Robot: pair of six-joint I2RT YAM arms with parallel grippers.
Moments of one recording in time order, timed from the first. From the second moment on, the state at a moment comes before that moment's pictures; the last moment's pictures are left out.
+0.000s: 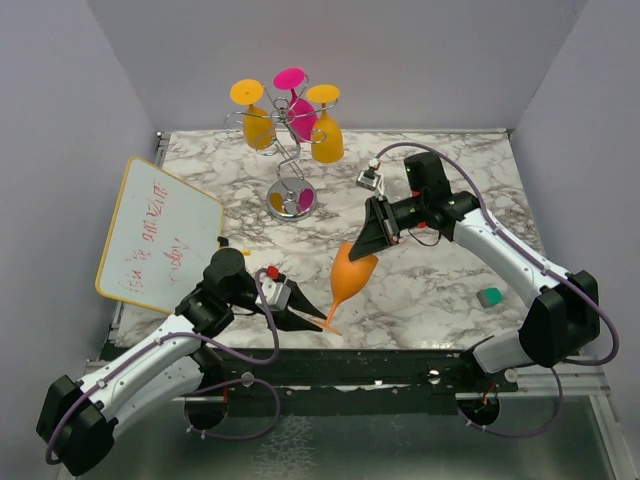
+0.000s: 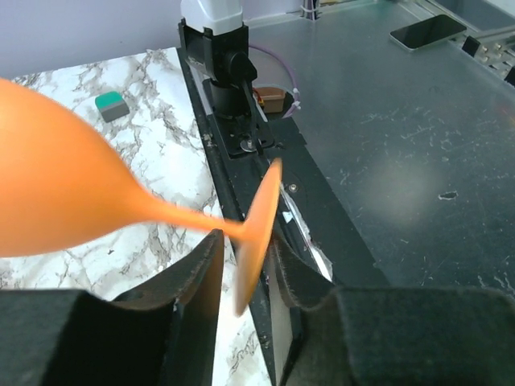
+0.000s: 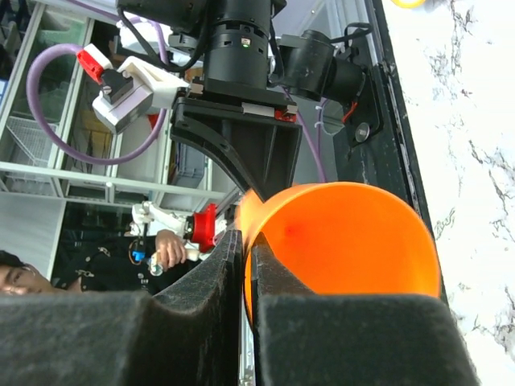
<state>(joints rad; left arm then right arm) -0.69 0.76 0.42 0.23 1.22 0.17 0.48 1.45 1.20 -0.44 -1.34 0.45</state>
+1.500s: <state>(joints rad) -0.69 0.41 0.37 0.13 -0.12 0.04 0.80 1.28 1.22 -0.63 0.13 0.21</state>
